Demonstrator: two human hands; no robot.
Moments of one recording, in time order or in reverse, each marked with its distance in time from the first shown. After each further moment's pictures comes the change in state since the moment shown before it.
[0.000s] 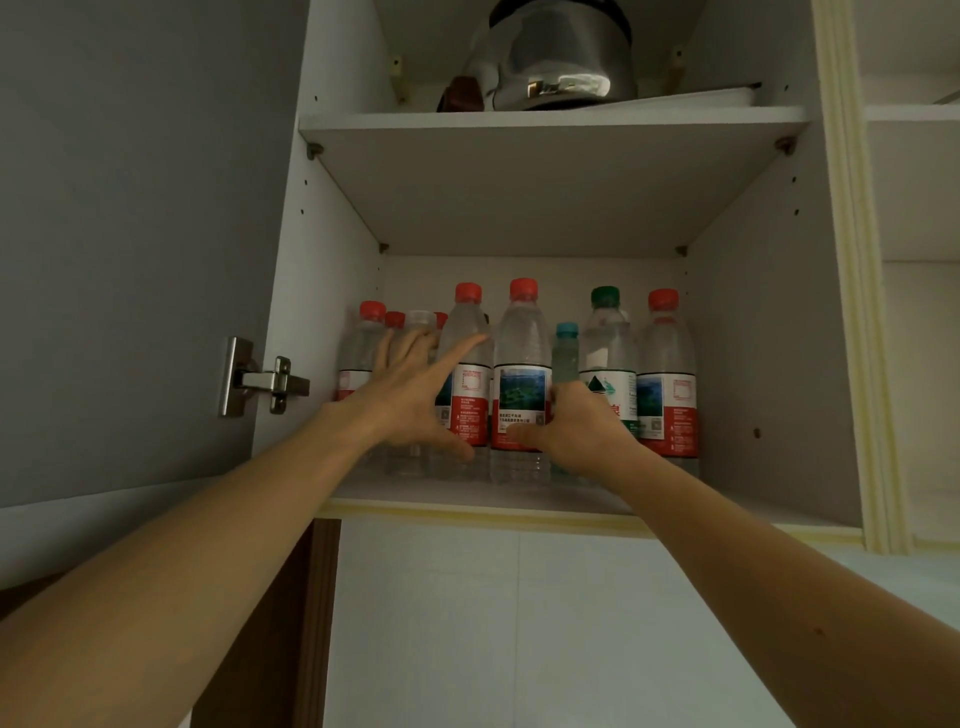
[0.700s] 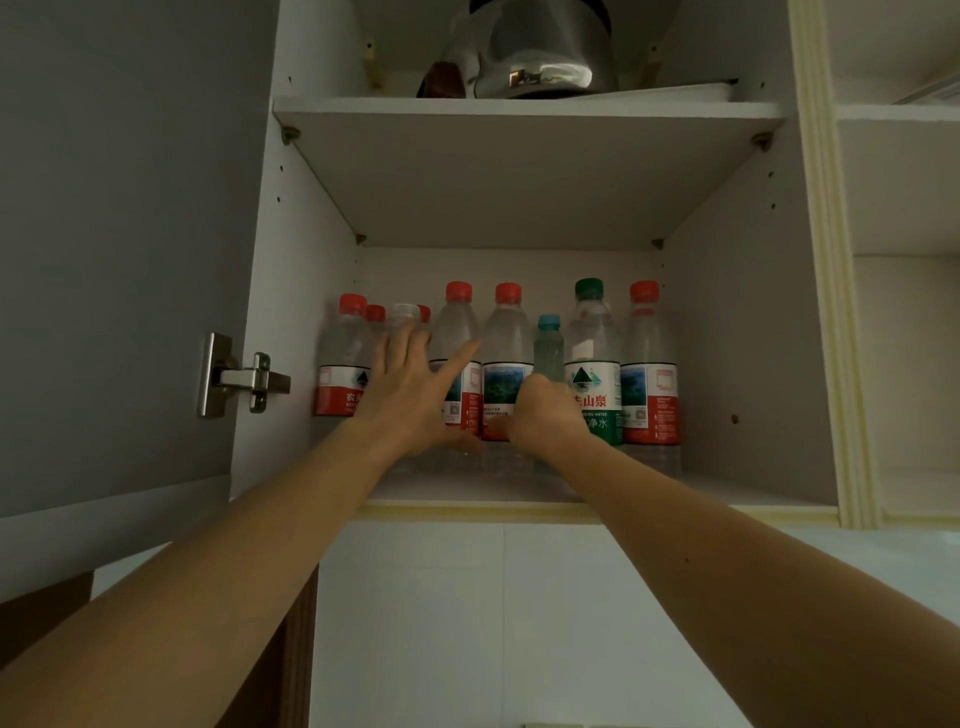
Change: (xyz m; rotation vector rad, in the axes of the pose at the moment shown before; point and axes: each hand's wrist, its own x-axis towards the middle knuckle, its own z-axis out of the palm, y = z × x) left_hand 0.004 0.014 0.026 0.210 0.137 -0.011; right_hand 0.020 -0.011 0.027 -0.240 0.116 0.143
